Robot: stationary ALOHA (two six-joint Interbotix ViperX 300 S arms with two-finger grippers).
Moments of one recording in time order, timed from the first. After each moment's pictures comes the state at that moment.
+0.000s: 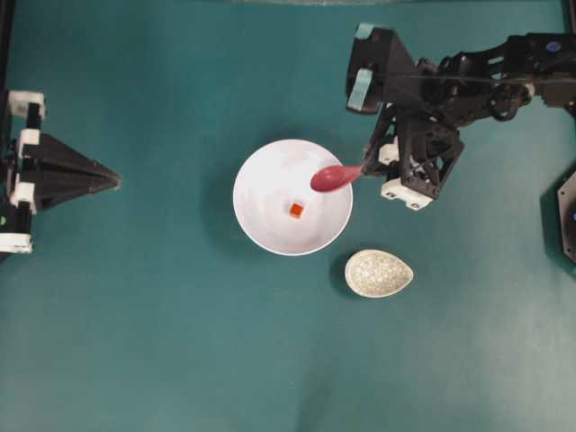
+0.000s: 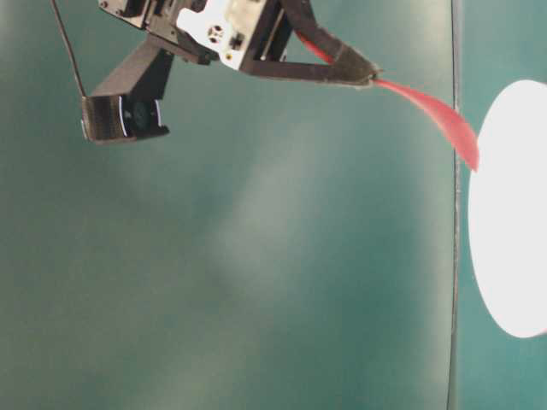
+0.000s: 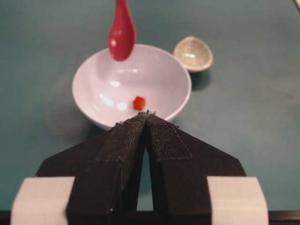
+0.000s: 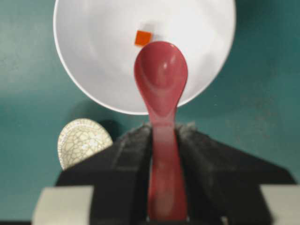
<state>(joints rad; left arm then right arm) 0.00 -0.94 1.18 0.01 0.02 0.00 -0.22 -0.18 0.50 0.30 0.76 -0.10</state>
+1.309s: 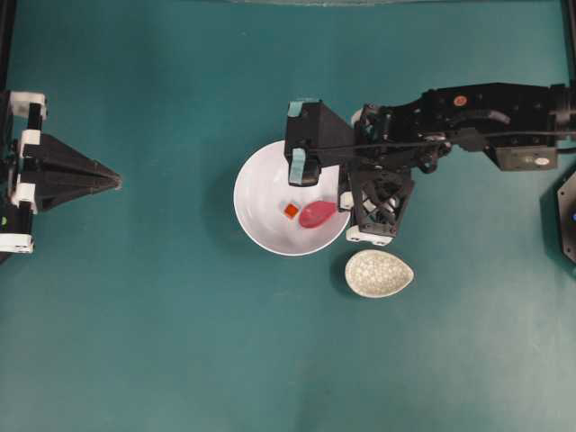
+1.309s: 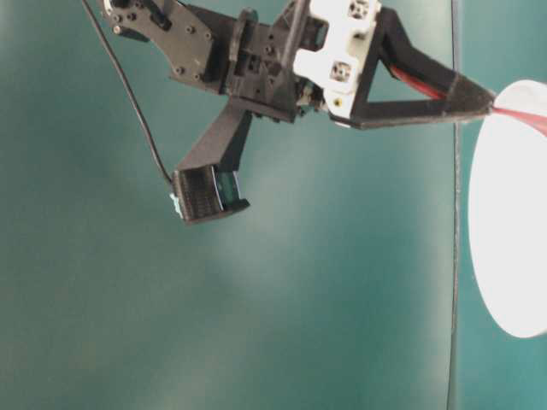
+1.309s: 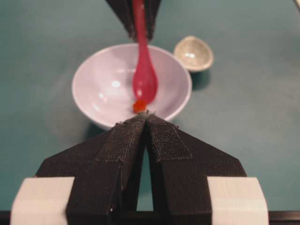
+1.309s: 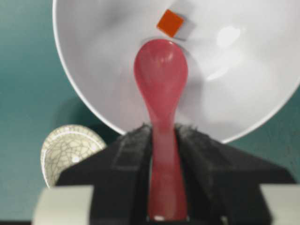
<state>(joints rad) 0.00 -0.94 1.18 0.01 0.02 0.00 -0.12 0.04 0.41 0.21 0.75 -0.10</state>
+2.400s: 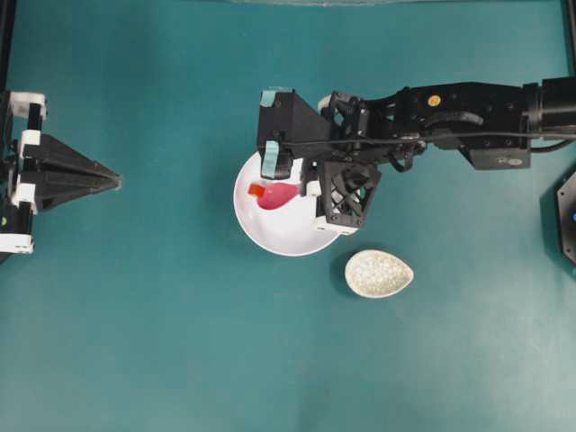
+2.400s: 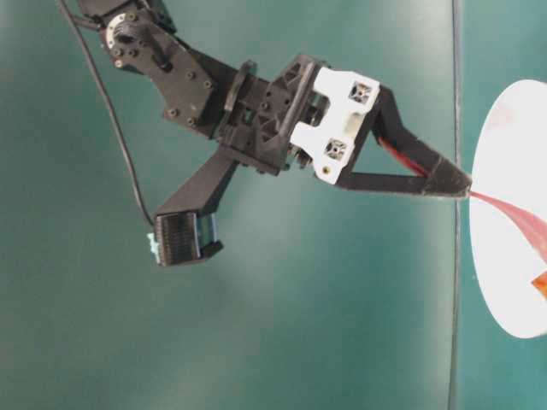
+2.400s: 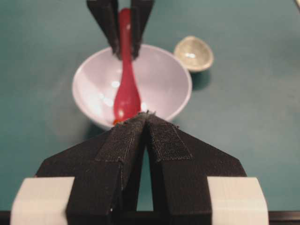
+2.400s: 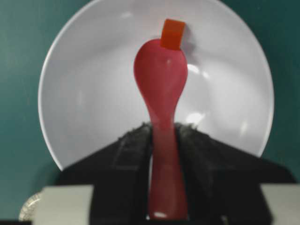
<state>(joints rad) 0.00 -0.94 1.18 0.01 0.02 0.00 -0.12 0.09 0.32 0.13 0.64 -0.09</state>
